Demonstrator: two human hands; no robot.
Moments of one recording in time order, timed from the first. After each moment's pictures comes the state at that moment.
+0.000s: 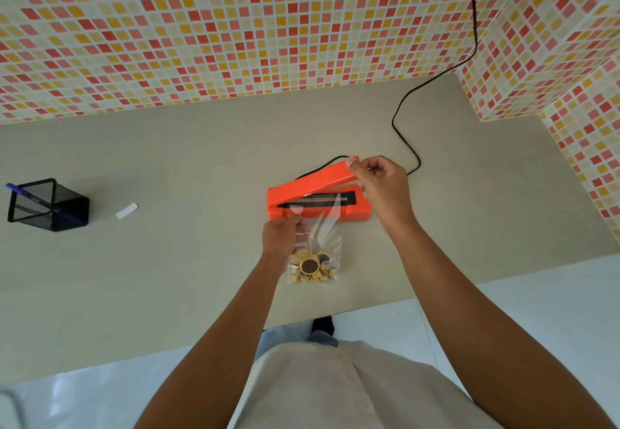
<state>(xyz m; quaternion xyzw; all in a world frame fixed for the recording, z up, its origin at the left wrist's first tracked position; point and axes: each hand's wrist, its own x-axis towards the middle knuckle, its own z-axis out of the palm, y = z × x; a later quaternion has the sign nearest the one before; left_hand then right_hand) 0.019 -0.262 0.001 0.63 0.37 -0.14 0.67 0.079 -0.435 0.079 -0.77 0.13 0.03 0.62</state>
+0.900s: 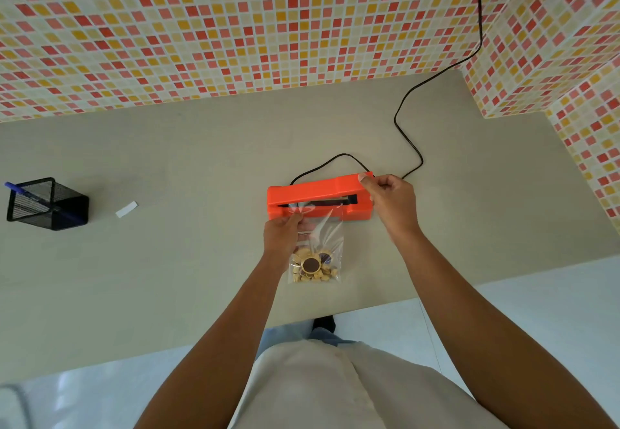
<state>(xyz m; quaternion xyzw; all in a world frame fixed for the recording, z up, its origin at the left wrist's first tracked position) 0.024 -0.265 -0.001 0.63 0.38 -0.14 0.67 0.076 -0.456 0.042 -0.79 0.20 0.04 0.58</state>
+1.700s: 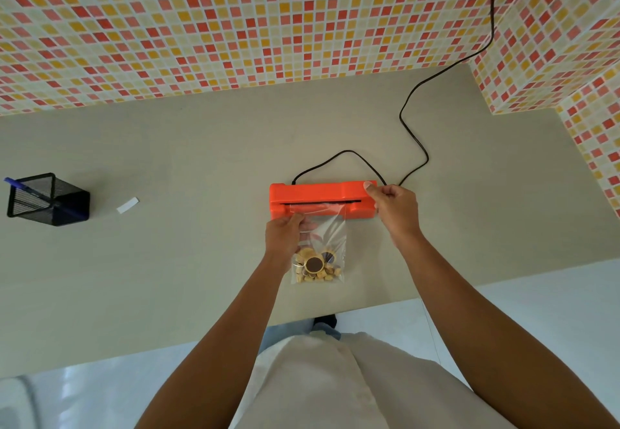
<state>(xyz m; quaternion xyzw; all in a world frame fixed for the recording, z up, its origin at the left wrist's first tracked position) 0.021 -0.264 -0.008 0.60 0.38 -0.15 0.68 0.077 -0.465 0.009 -0.78 0.25 0.07 0.56</state>
